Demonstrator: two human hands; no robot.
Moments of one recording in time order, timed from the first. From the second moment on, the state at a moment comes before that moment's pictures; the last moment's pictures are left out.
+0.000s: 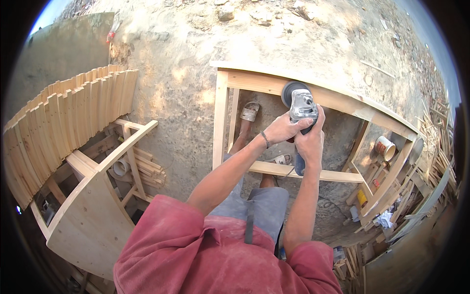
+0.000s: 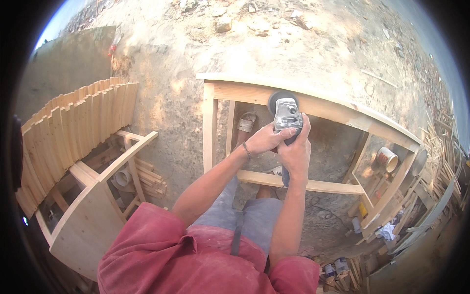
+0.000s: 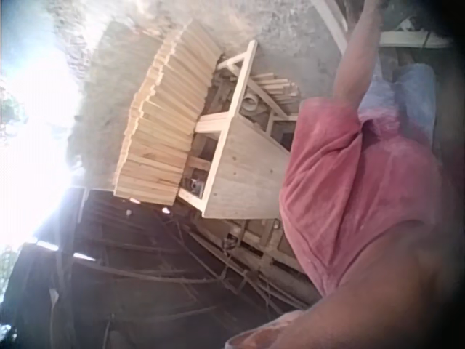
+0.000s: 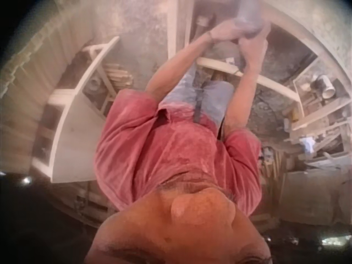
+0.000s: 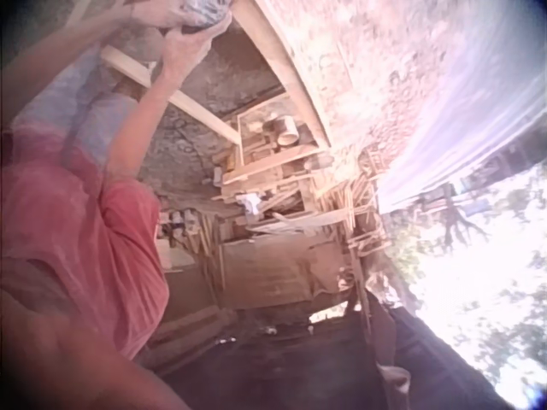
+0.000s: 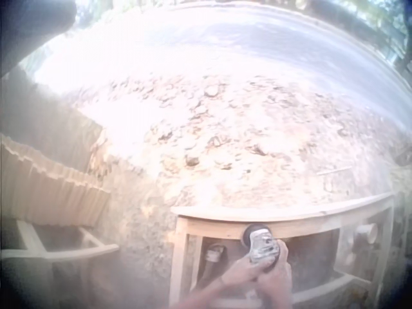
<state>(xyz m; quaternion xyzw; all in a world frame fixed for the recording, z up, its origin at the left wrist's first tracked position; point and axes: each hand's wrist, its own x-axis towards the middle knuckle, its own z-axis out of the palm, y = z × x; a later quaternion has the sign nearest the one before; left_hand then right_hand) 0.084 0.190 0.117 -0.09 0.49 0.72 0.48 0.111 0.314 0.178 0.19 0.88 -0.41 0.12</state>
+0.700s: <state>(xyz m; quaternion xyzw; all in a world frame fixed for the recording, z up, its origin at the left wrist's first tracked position) 0.104 0.088 0.119 -0.22 0.50 0.77 0.33 0.098 0.225 0.156 0.08 0.89 -0.40 0.19</state>
